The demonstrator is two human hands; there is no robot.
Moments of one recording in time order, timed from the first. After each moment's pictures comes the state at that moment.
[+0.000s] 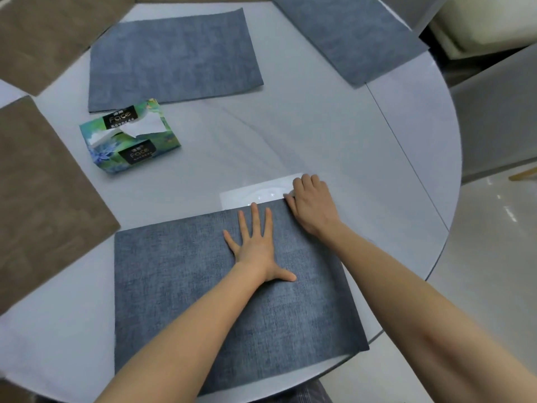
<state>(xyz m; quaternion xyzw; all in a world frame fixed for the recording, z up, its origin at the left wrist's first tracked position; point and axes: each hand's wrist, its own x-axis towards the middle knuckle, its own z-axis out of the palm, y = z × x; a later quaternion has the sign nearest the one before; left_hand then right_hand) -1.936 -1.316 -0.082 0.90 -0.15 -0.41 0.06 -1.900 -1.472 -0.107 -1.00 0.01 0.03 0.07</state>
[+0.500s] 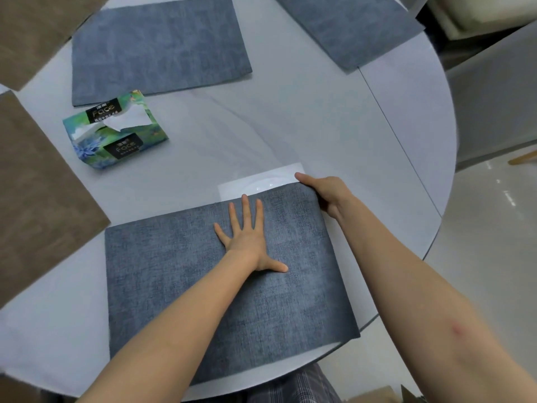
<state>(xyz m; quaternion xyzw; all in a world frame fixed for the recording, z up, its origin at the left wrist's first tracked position) -1.932 -1.322 -0.077 0.89 -0.13 -0.44 0.02 -1.895 -1.511 -0.091 -0.59 0.43 0.17 0.66</state>
